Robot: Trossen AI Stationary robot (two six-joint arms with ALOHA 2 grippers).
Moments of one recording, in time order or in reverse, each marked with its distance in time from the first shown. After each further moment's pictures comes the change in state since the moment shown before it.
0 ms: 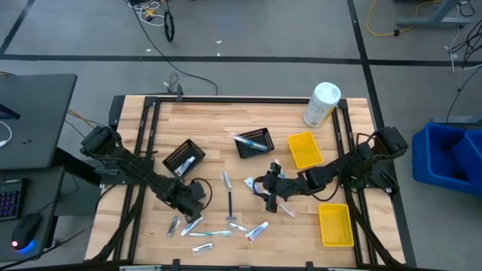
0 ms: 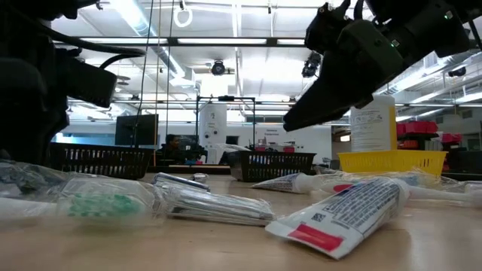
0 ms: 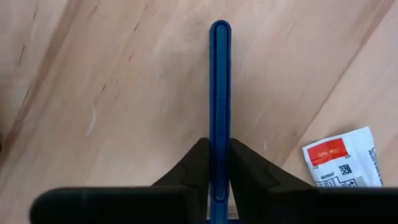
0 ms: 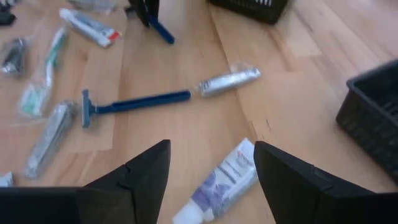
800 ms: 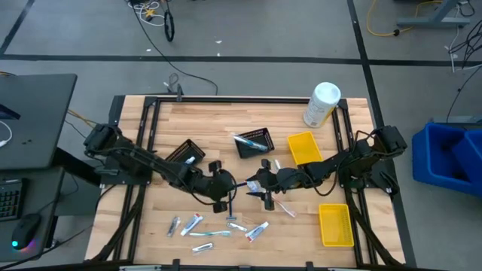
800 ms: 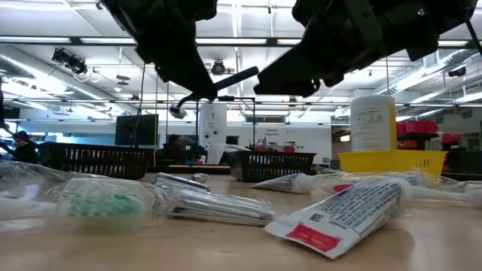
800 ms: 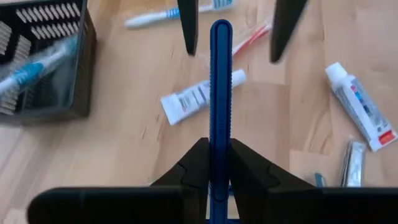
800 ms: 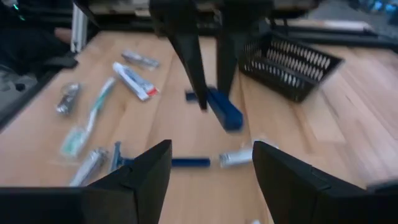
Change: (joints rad) left arm 0.194 0.001 0.214 0.345 -0.226 0.688; right arm -0.079 0.000 0.000 0.242 -0.183 -0.240
